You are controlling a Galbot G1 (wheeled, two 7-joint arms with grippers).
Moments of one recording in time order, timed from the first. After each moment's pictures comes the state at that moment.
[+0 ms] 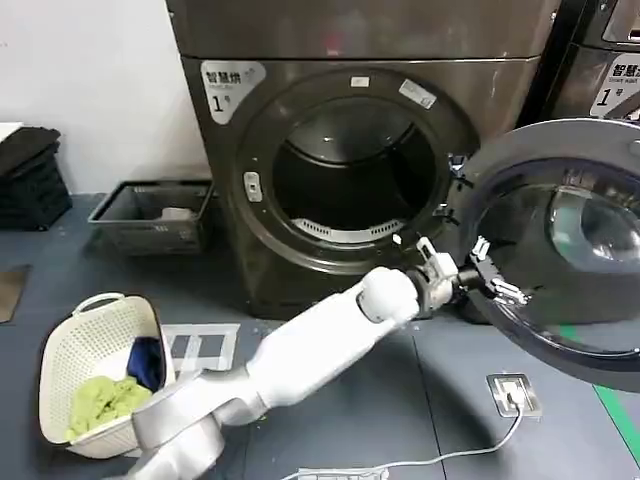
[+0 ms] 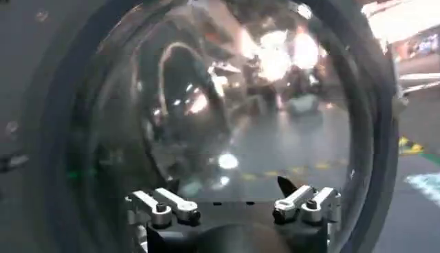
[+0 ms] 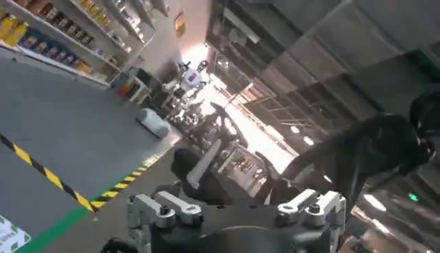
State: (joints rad) left arm 0.19 -1.61 0.55 -1.18 -0.44 0.07 0.29; right arm 0.89 -1.42 -0.94 1.10 0.46 0.30 -0.10
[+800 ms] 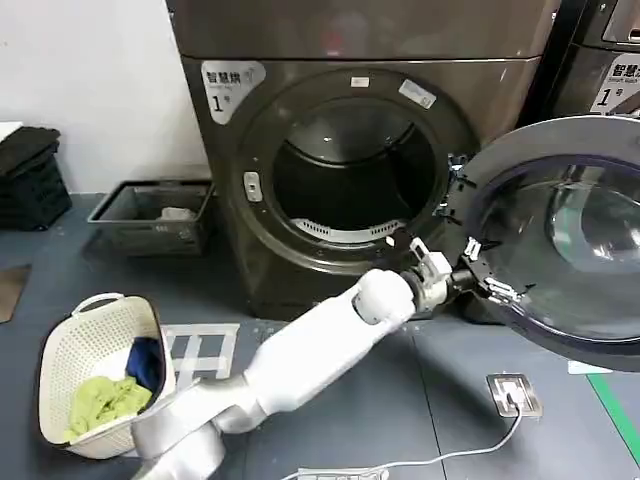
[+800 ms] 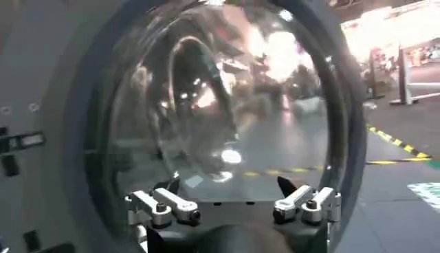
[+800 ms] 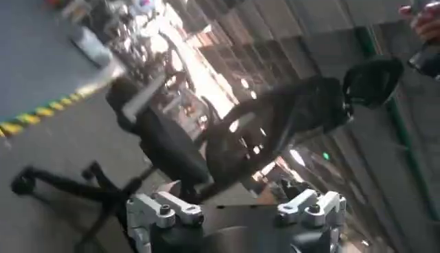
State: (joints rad) left arm 0.25 -1.61 0.50 -1.27 -0.43 0.14 0.31; right arm 0.89 -1.38 -0.89 1.02 0.26 0.06 0.06
